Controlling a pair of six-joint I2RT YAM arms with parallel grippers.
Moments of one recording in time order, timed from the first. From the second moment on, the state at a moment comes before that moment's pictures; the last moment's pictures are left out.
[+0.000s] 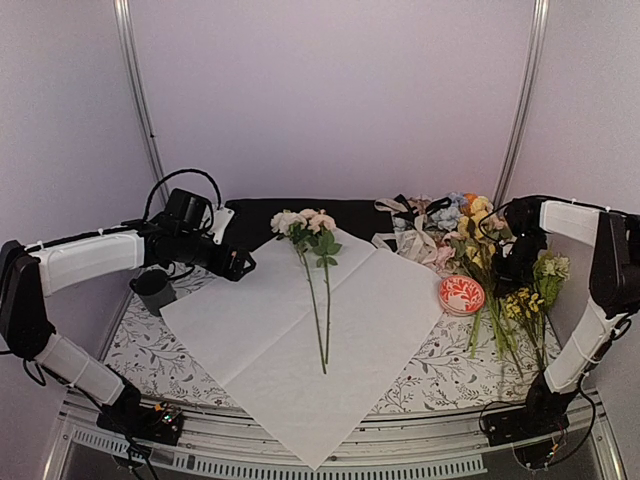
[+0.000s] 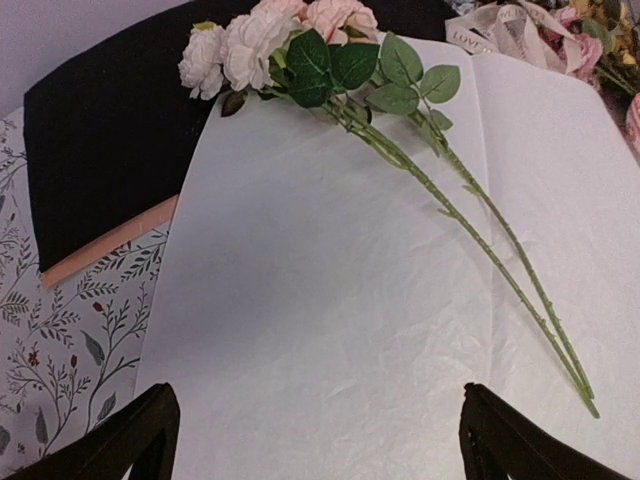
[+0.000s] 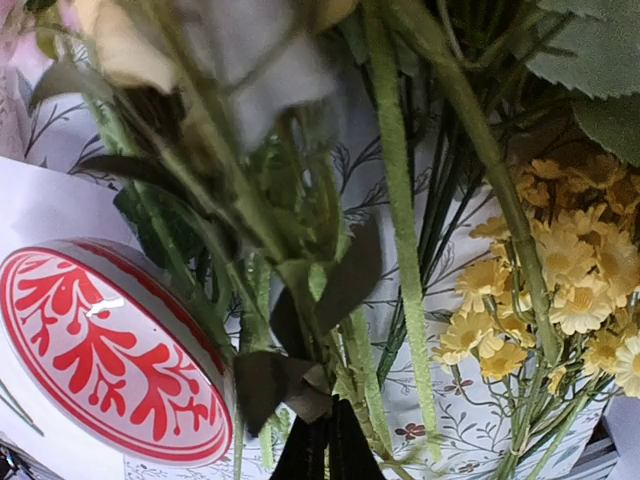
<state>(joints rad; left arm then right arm) -0.44 1.44 0.97 -0.32 0.12 0.03 -0.01 1.69 1.21 -1.03 -0.08 0.22</state>
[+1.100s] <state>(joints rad) -0.44 1.44 0.98 -0.32 0.12 0.03 0.05 1.12 1.43 -0.36 -0.34 0.35</state>
